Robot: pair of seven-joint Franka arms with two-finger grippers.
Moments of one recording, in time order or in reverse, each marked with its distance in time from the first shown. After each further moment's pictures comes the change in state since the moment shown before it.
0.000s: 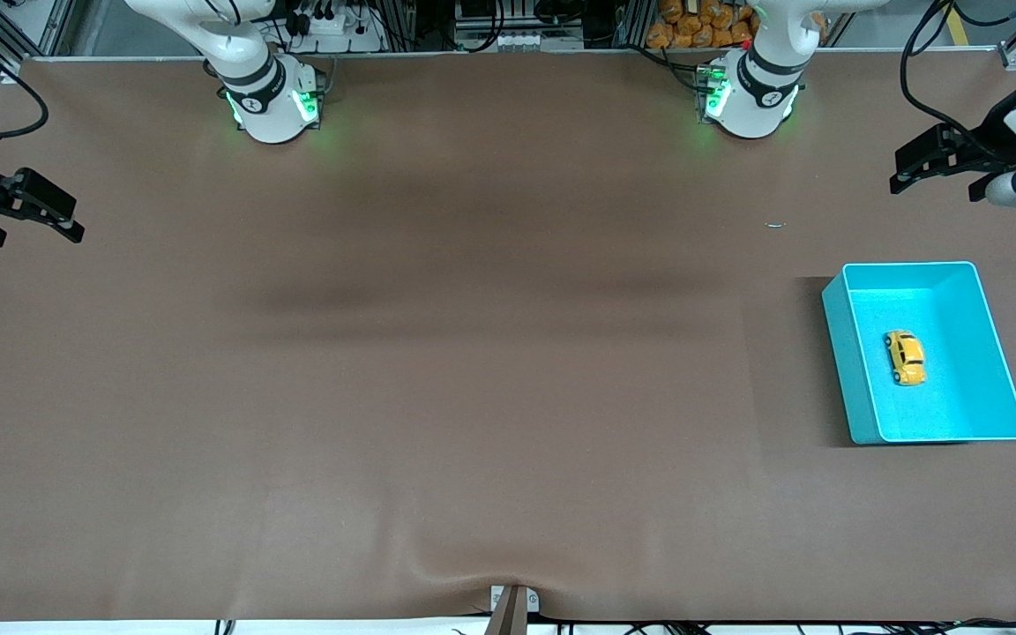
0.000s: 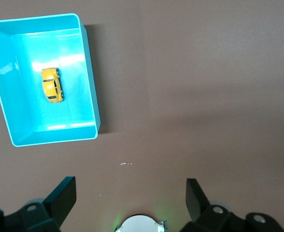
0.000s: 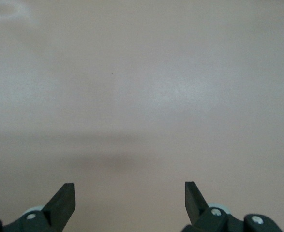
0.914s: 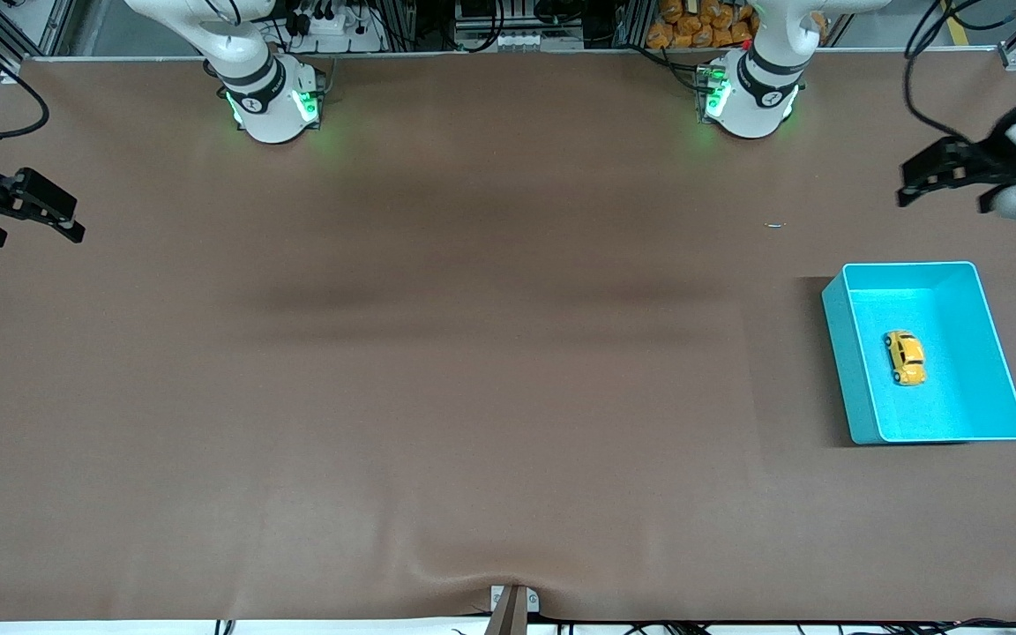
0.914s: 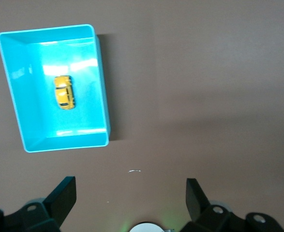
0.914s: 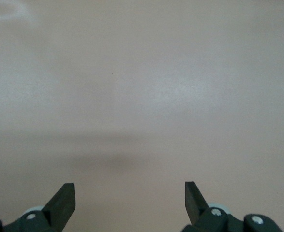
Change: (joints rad) left arm 0.006 0.017 0.043 0.023 0.028 0.023 0.035; right arm 0.001 0.000 0.000 0.000 0.000 0.000 0.000
